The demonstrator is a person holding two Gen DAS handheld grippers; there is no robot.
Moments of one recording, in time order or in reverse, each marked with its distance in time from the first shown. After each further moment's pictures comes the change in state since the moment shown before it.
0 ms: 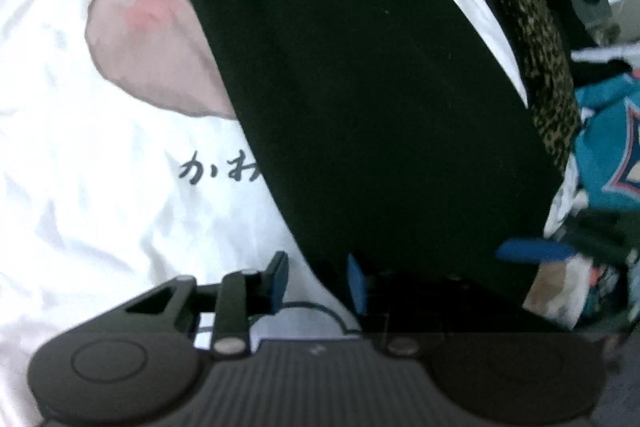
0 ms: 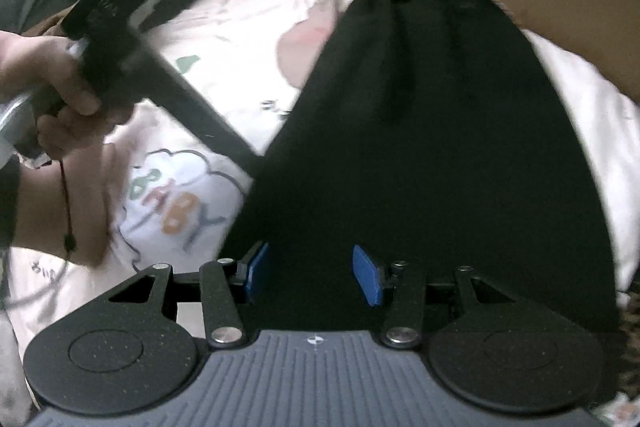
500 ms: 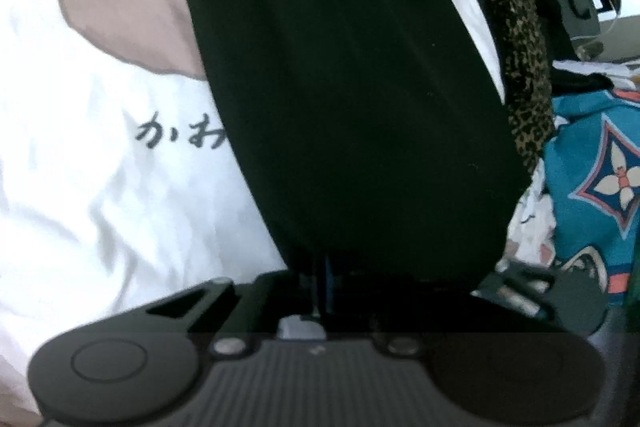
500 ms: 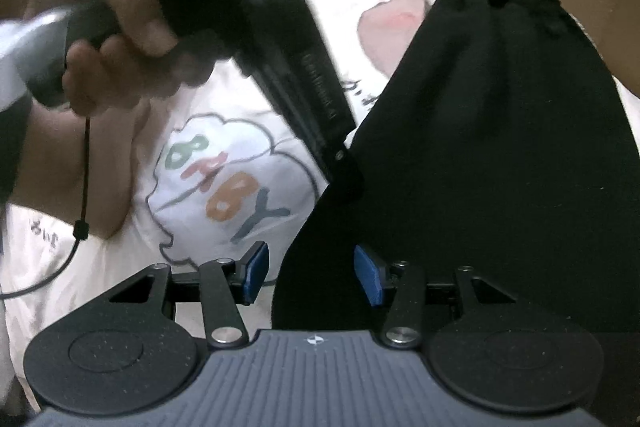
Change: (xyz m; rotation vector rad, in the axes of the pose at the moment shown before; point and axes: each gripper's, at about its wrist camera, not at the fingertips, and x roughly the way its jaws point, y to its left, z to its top) left arm 0.011 0.002 -0.002 -0.075 0.072 -0.138; right arm 0.032 0.058 0.001 -0.175 0.062 0.022
